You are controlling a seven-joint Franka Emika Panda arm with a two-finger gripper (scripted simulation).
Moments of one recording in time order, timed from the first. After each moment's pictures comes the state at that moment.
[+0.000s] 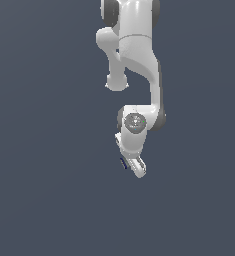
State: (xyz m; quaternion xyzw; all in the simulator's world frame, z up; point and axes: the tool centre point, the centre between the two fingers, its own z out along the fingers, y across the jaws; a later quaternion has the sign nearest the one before) arm 0.040 0.057 0.020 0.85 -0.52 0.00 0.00
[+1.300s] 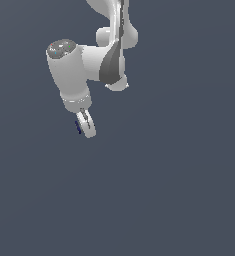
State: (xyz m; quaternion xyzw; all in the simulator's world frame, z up) arm -0.035 -0.130 0.200 0.85 -0.52 0.00 0.00
